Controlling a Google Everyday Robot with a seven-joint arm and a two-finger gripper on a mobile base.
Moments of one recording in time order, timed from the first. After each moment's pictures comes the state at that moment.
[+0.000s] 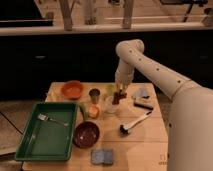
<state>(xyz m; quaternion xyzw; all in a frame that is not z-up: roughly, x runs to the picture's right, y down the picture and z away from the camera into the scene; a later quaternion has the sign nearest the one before) 0.098 0.018 0.797 -0.30 -0.25 -0.47 0.79</state>
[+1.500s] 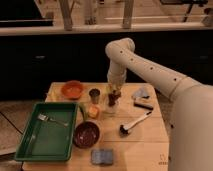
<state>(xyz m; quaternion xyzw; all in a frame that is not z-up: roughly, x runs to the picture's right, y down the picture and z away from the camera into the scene) 0.059 0.021 0.772 -0.29 -0.25 -0.53 0.76</state>
